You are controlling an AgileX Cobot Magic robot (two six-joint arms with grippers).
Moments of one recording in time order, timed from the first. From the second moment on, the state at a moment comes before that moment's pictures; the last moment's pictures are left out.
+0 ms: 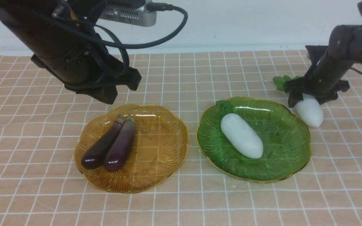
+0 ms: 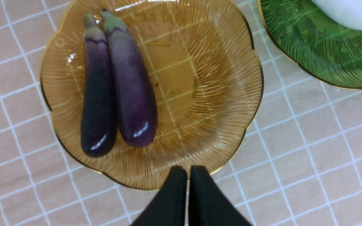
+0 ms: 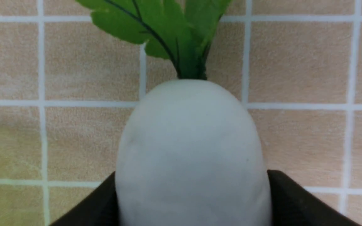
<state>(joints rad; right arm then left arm) 0.04 2.37 -2.04 0.06 1.07 0.01 -0.42 1.50 -1.55 -0.04 1.25 -0.08</state>
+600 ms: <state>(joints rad) 0.19 2.15 -1.83 0.22 1.24 0.03 -0.42 1.24 -1.54 -0.02 1.25 -0.08</state>
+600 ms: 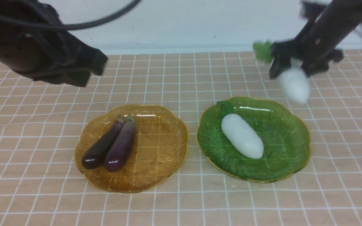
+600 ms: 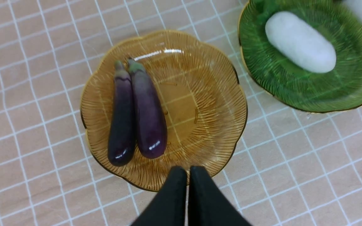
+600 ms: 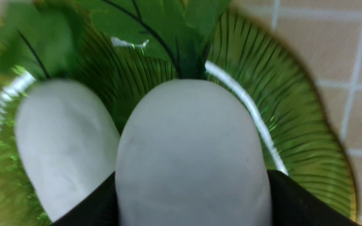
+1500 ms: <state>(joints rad) 0.21 0.84 -1.18 0.10 0.92 0.04 -0.42 0.92 -1.09 -0.03 1.12 -0.07</state>
